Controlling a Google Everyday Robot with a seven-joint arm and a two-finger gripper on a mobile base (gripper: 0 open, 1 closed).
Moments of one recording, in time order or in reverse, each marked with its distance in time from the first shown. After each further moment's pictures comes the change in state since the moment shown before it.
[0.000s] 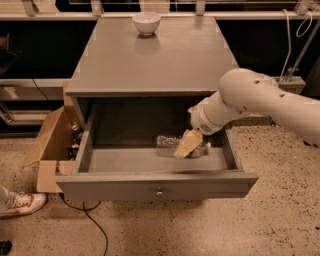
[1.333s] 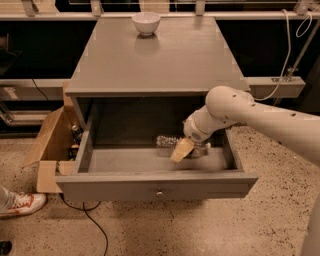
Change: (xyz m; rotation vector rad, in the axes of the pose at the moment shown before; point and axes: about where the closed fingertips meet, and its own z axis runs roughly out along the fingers) arm 0.029 -0.018 0.085 -0.060 0.016 0.038
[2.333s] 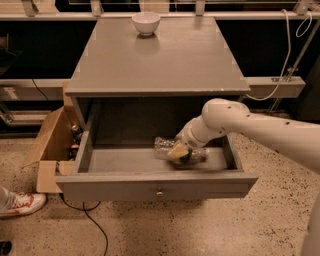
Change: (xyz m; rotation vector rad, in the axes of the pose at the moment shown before) arm 0.003 0.007 0.027 0.036 -0.024 0.037
